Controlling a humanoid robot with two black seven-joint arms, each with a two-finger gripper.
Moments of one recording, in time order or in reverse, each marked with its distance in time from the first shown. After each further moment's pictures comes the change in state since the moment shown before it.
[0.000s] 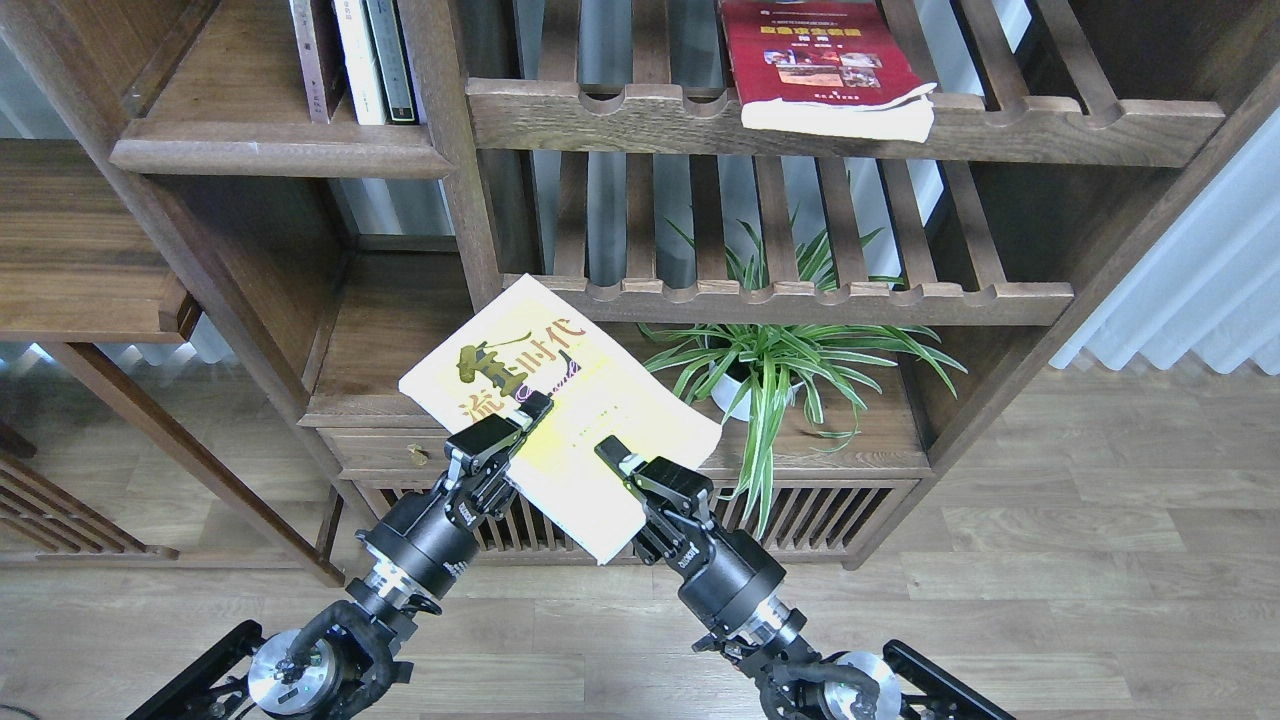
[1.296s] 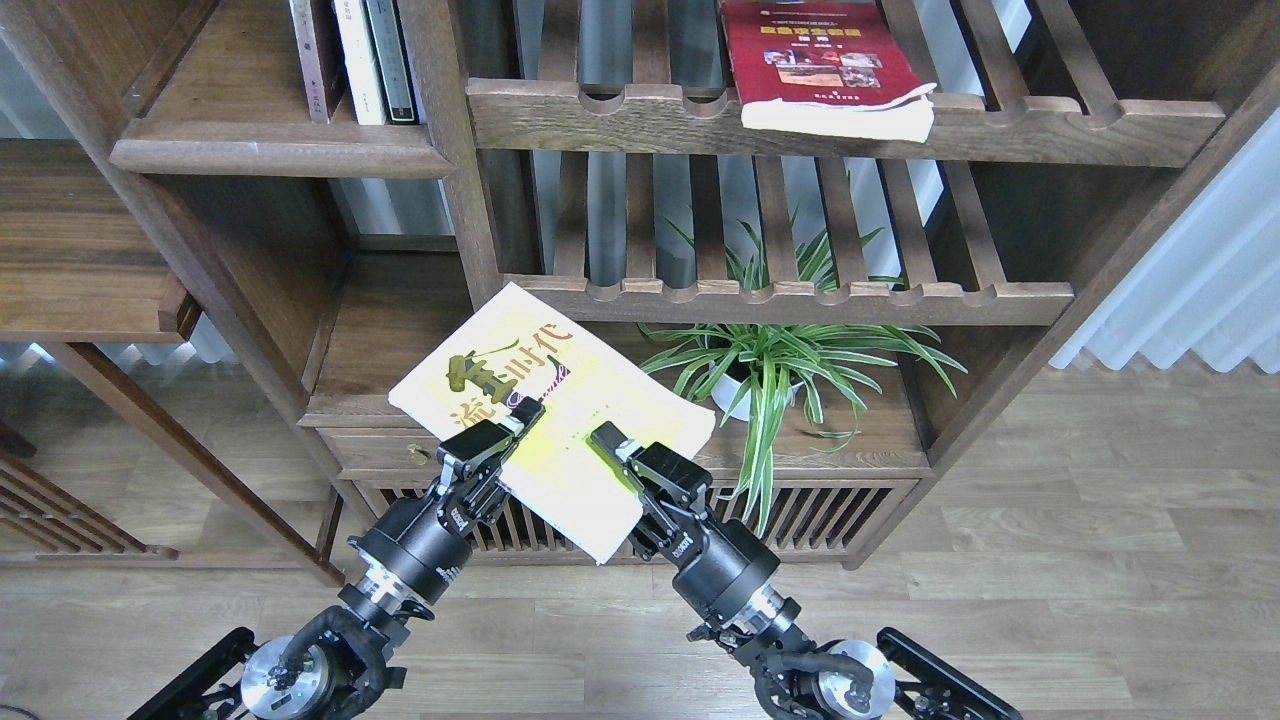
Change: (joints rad) left arm 0.008 0.011 -0.002 0.002 0.003 0.000 0.001; right arm 0.032 0.000 0.003 -0.026 0.001 0.000 0.010
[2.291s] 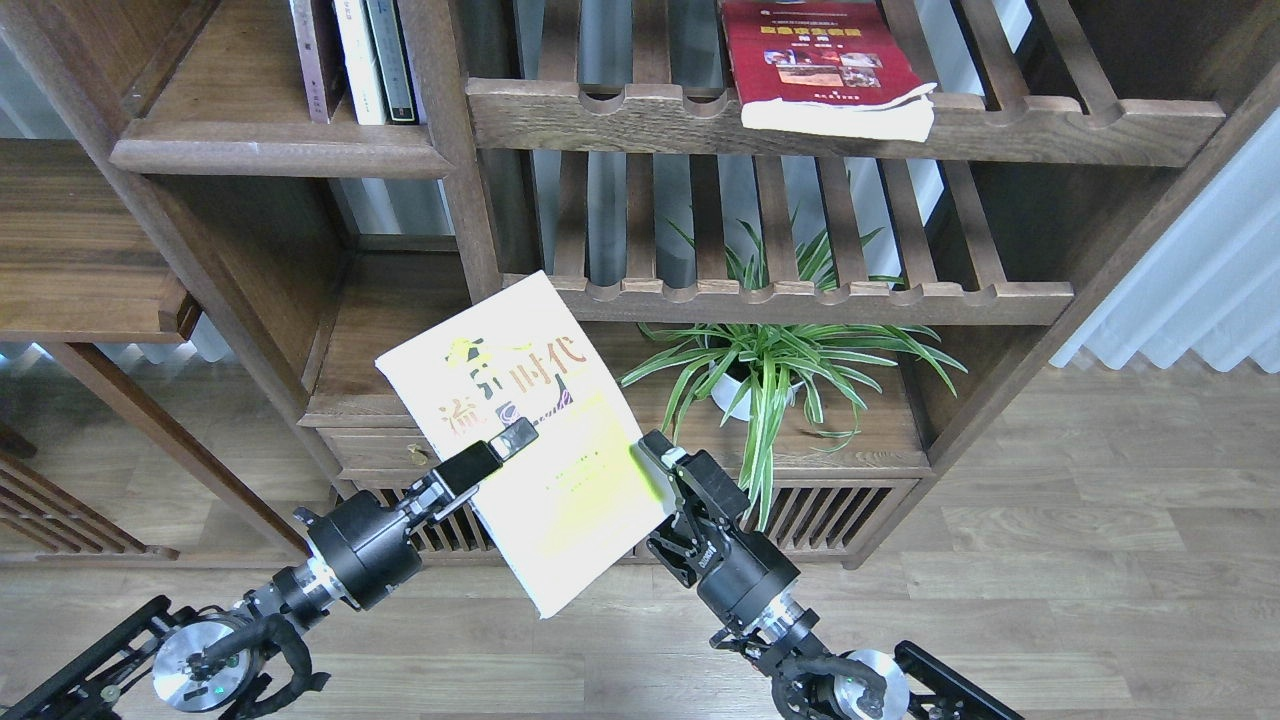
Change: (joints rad) left arm -0.010 0.223 -0.029 -0.150 0.308 0.000 0.066; right arm -0.012 -0.005 0.024 -0.095 0.000 0.000 0.006
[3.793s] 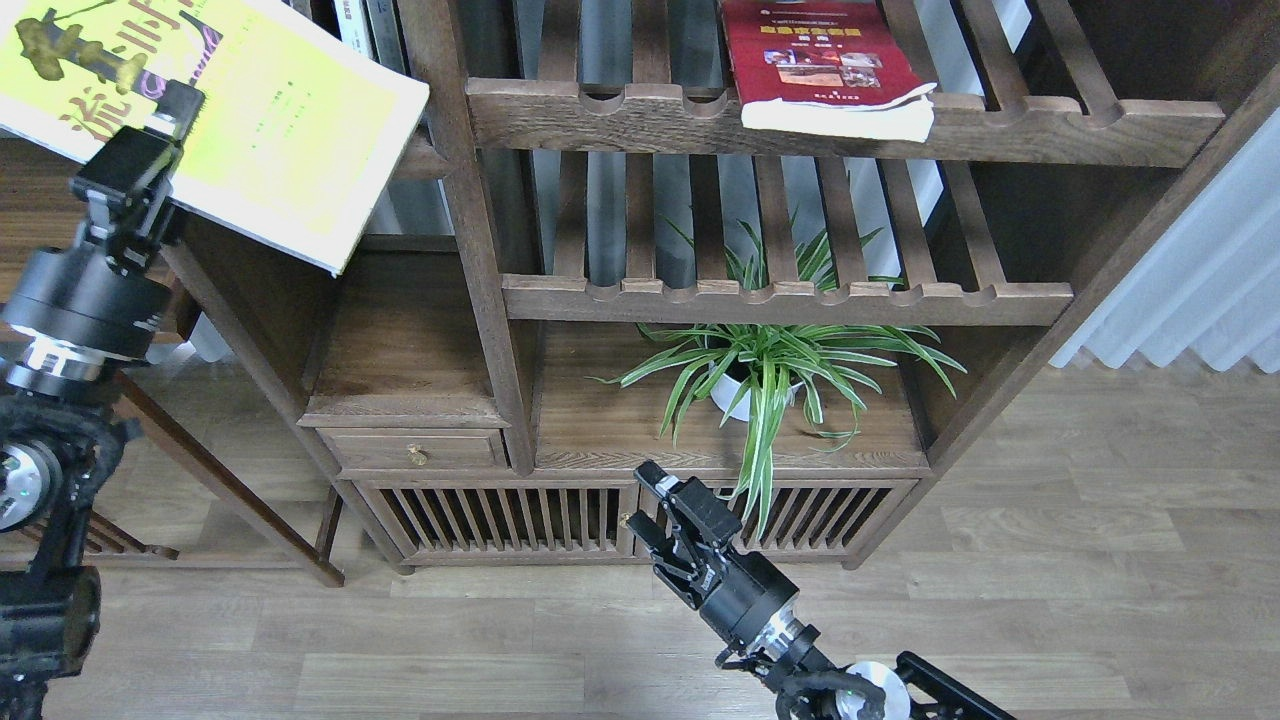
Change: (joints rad) left arm -0.243 -0.138 -0.750 0.051 -0.074 0.000 0.075; right arm 0.027 0.004 -0.022 -0.063 -0.046 0.000 0.000
